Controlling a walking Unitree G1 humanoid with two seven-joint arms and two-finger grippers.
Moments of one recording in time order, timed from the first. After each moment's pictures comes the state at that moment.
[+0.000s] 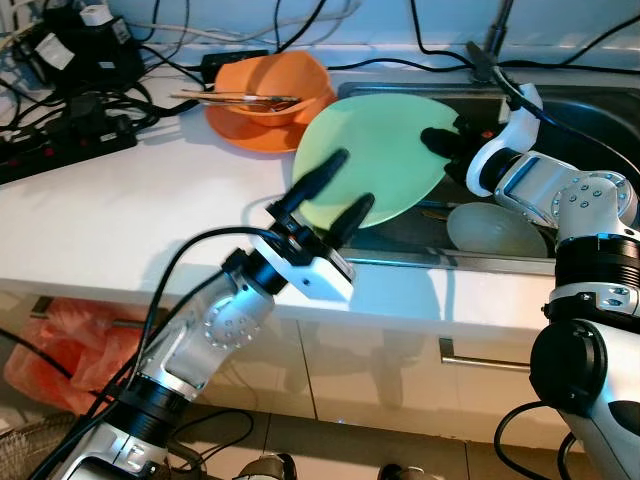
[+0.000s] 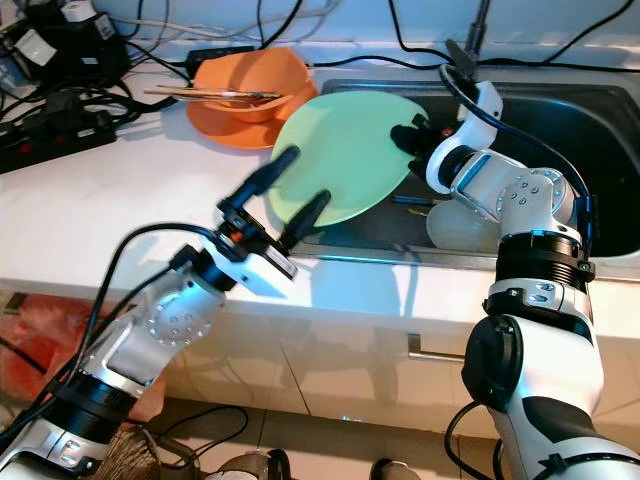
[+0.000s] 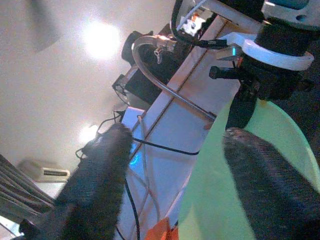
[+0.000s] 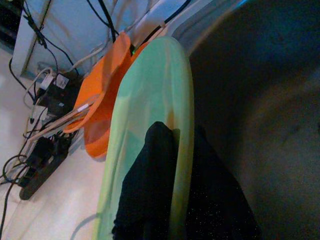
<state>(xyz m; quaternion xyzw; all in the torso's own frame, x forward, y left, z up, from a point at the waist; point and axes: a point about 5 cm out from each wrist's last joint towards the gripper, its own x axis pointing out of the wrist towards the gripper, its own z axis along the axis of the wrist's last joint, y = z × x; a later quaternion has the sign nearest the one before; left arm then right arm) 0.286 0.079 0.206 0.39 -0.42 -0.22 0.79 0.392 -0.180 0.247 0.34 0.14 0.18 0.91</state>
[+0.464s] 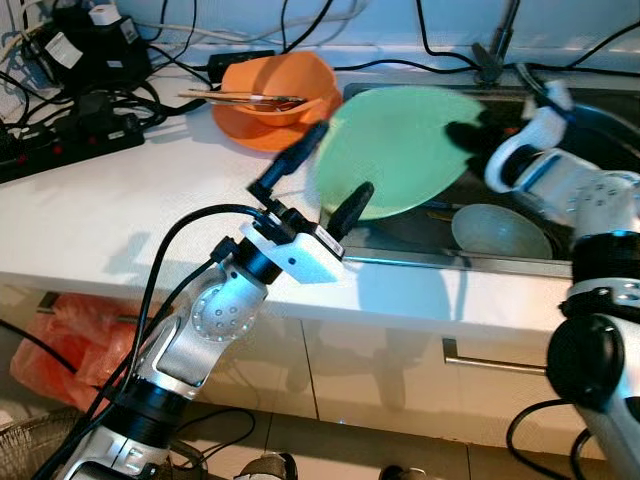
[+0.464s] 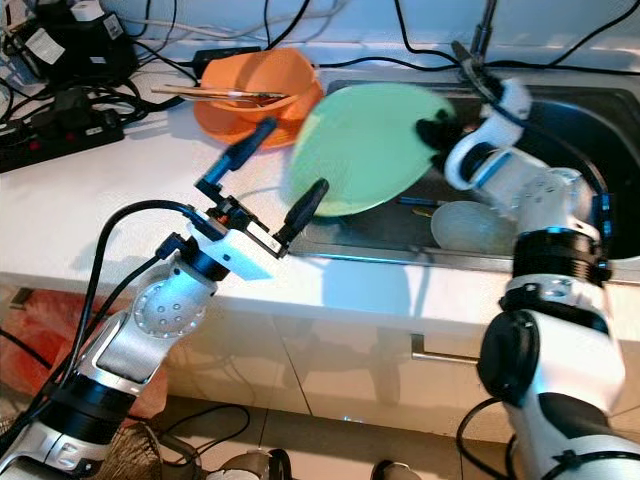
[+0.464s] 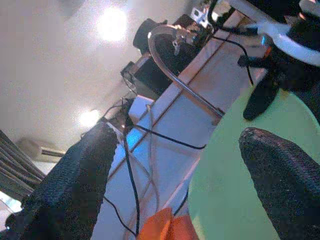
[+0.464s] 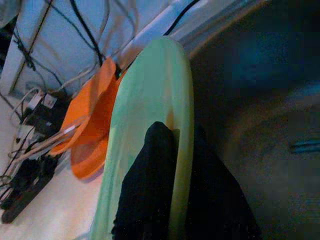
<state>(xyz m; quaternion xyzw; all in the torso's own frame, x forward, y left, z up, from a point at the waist) 0.287 0.084 0.217 0.35 -0.40 -0.22 0.82 0.395 -0.209 0.252 0.34 0.11 0.13 0.92</state>
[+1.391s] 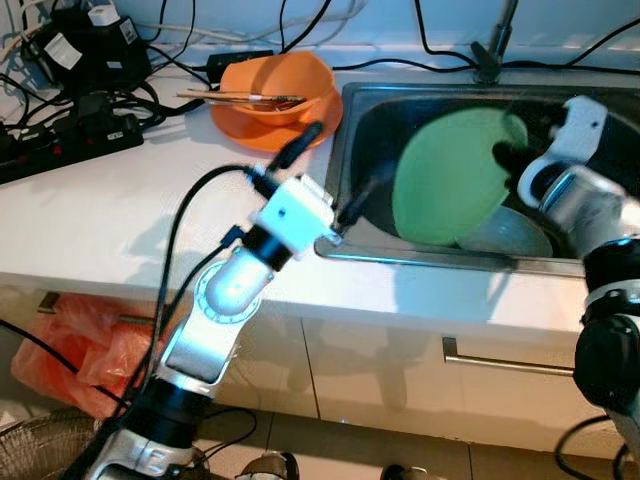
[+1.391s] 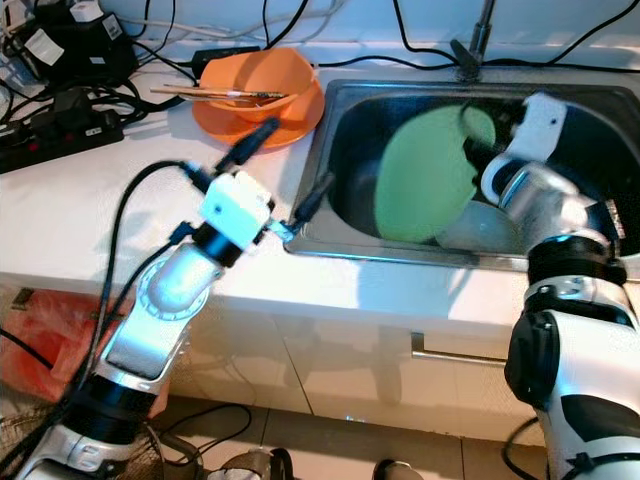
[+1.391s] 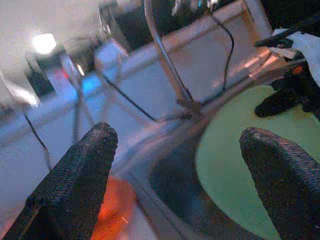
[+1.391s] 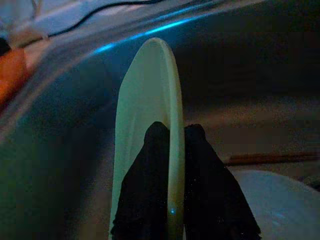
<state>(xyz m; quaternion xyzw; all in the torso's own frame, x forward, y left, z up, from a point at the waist) 0.301 0.073 0.221 0.17 -0.26 -0.29 0.91 0.400 -0.250 0.220 0.13 0.10 0.01 0.99</state>
